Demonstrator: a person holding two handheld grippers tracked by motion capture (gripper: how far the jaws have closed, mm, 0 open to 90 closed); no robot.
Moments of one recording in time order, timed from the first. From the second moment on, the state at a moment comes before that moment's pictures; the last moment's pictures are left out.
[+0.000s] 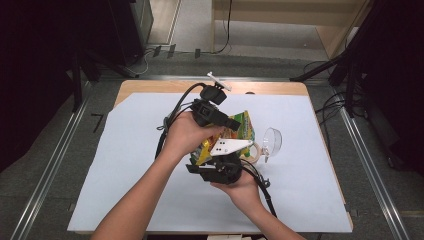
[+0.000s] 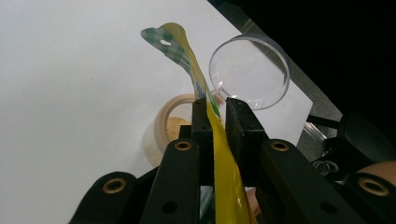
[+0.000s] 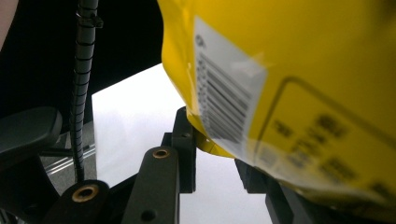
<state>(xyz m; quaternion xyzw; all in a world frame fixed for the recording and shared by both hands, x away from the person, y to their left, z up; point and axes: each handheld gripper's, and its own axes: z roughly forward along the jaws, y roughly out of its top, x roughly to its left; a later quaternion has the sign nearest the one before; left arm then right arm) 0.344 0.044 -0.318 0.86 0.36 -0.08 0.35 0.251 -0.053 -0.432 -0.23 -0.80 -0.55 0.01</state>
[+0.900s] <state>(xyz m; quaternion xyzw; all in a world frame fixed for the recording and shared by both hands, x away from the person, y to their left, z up) 0.344 0.046 -0.318 0.86 0.36 -0.08 0.36 0.253 -0.054 -0.432 -0.23 -0.81 -0.55 0.00</state>
